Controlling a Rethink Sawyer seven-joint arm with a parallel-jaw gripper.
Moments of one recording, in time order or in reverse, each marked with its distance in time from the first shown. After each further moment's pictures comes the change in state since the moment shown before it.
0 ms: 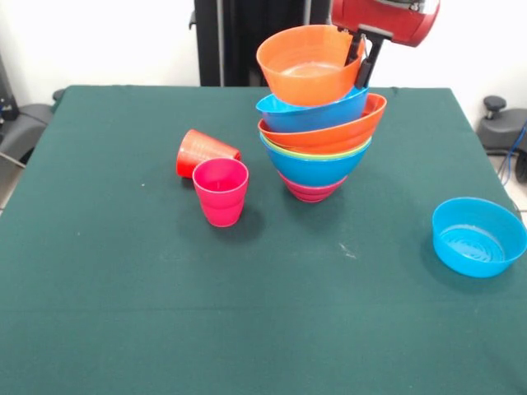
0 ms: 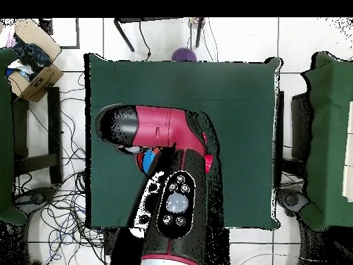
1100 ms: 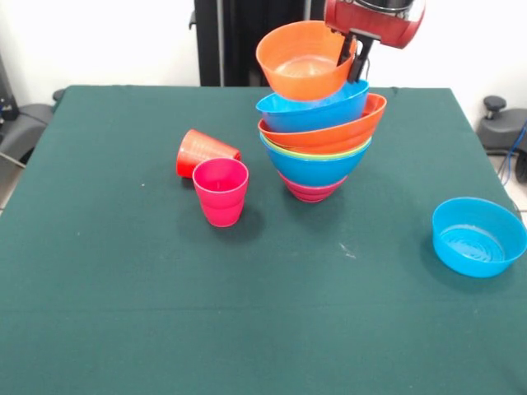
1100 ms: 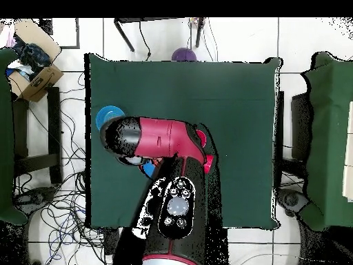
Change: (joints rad) arm 0.000 0.001 0.000 0.086 0.001 0.012 0.000
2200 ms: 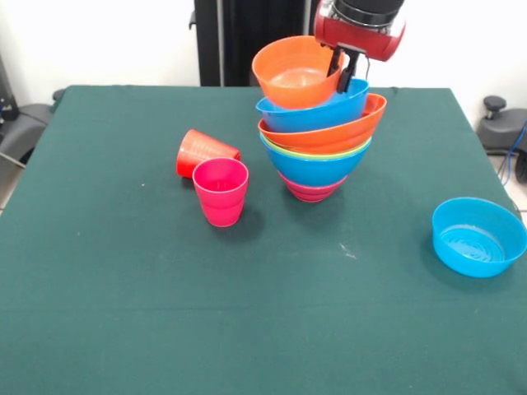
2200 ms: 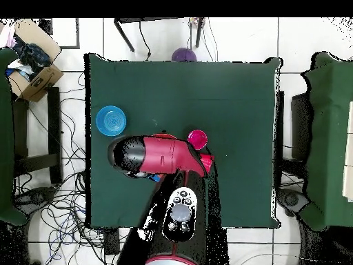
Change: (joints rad) arm -0.009 0.000 0.006 0.138 0.000 -0.183 0.000
